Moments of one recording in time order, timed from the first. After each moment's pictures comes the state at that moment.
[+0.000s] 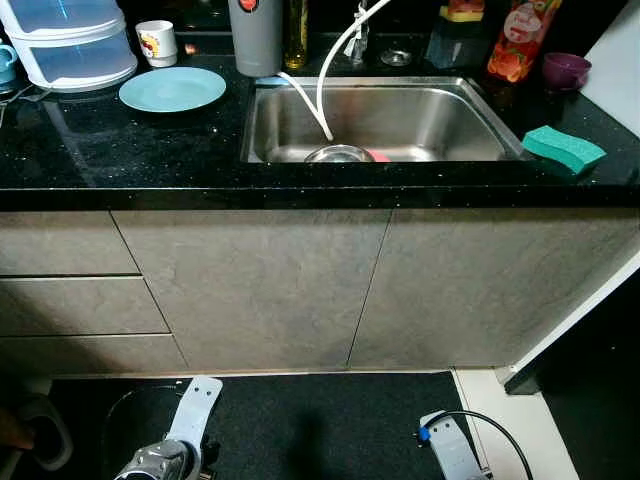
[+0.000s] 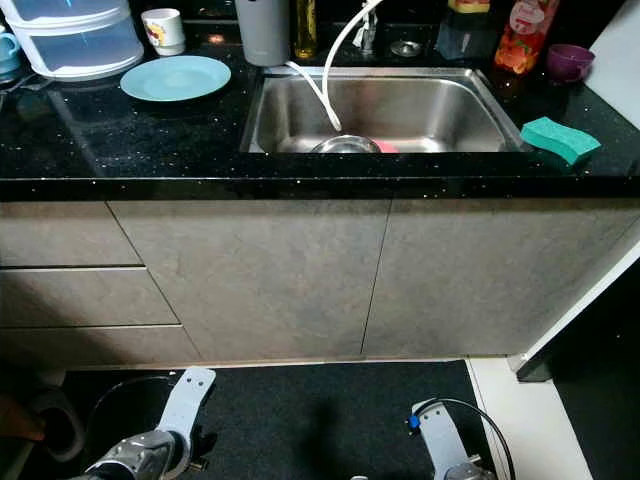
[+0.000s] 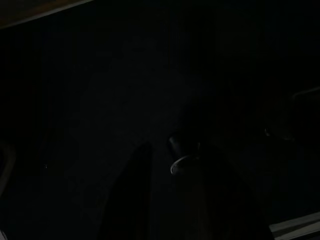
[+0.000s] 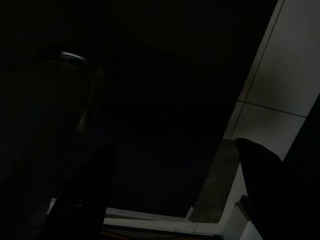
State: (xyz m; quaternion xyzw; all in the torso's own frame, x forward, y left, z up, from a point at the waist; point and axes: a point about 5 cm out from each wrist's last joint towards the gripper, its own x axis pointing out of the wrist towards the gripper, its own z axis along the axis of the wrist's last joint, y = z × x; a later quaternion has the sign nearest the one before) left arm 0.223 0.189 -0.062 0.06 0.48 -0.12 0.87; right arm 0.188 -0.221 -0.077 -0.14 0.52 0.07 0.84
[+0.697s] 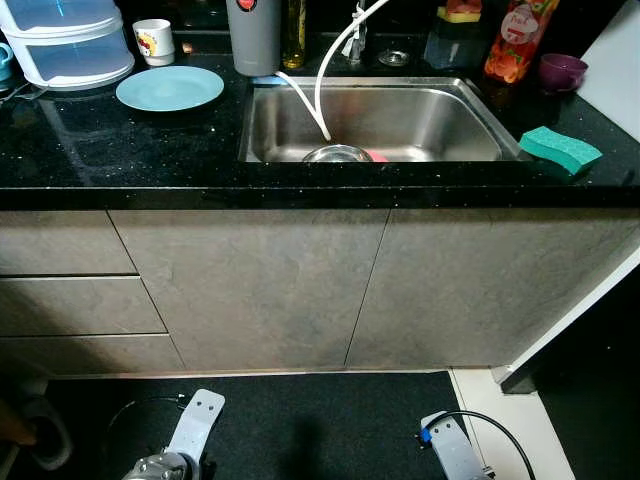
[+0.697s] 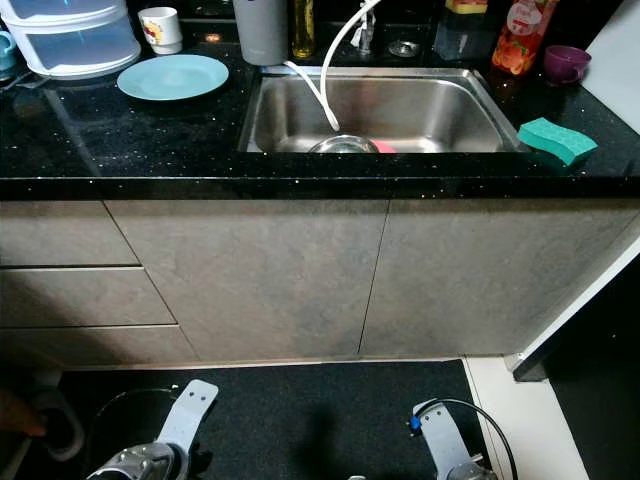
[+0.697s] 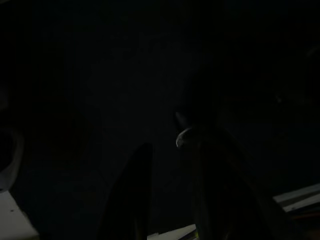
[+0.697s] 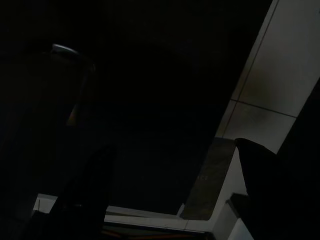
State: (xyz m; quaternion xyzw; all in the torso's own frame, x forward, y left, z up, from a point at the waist) left arm 0.205 0.189 -0.073 0.10 0.52 -0.14 0.84; right arm 0.188 -0.224 -0.076 -0.16 0.52 0.08 0.83
